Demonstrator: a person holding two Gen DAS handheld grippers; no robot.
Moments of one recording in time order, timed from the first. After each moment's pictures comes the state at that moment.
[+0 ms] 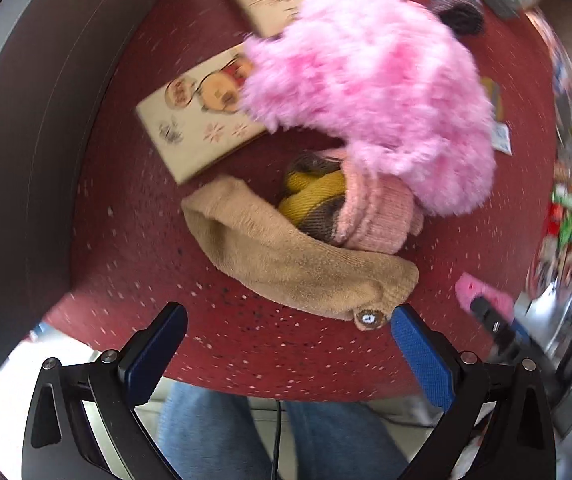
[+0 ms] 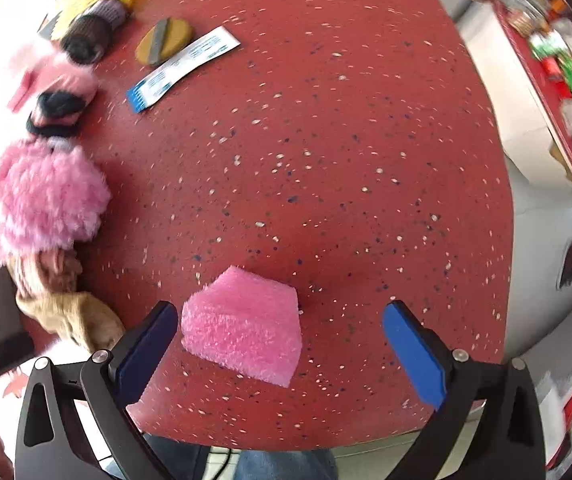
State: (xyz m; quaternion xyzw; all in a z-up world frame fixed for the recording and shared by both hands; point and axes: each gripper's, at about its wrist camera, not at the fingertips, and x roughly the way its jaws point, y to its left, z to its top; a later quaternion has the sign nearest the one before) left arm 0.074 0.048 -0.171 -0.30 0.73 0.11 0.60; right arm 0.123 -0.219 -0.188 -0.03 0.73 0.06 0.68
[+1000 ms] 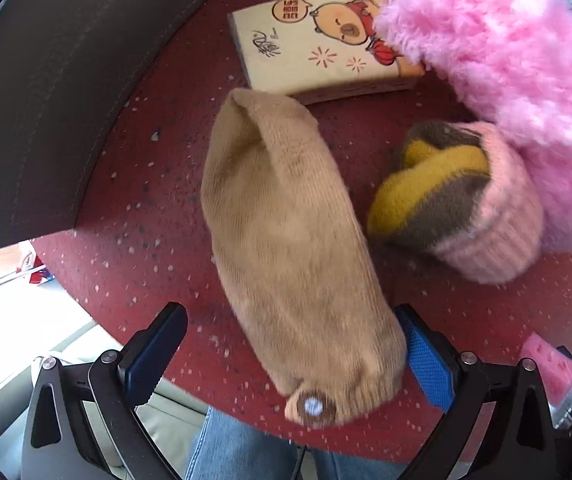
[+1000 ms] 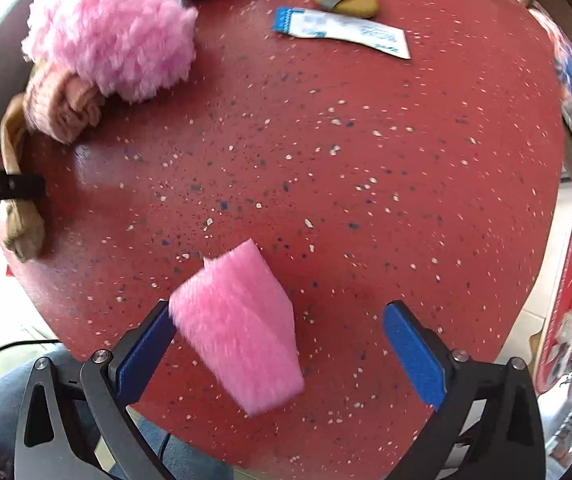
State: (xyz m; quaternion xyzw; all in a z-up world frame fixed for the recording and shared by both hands) left arm 0.029 0.047 -0.211 -0.31 0.70 0.26 0.59; right arm 0.091 -0.211 -0.206 -0.28 0.68 0.27 0.63
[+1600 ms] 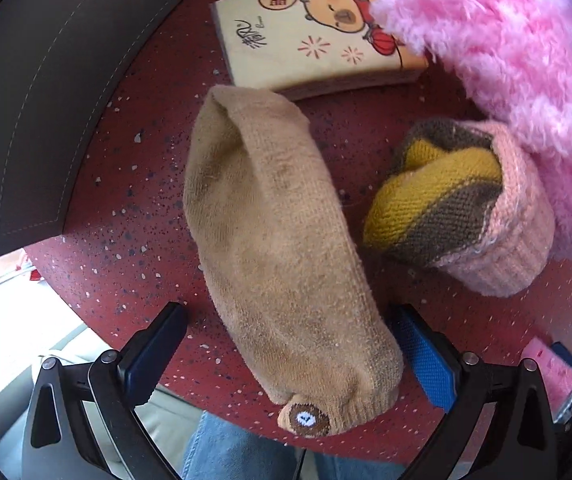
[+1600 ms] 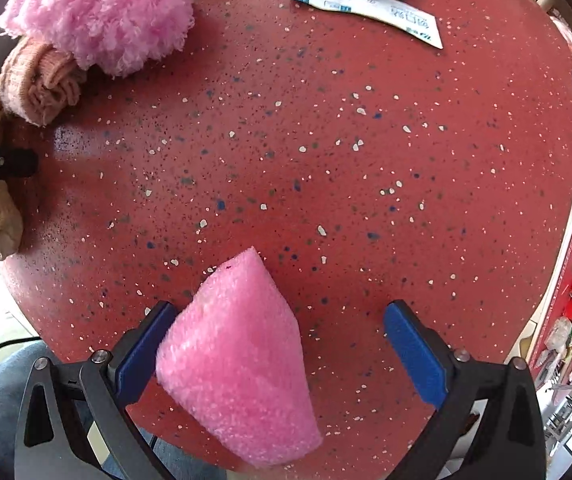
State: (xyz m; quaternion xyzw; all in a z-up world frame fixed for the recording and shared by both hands) left arm 0.040 0.041 -0.217 -0.31 0.72 0.26 0.57; right arm 0.100 -0.193 -0.231 -0.31 0.70 0.26 0.59
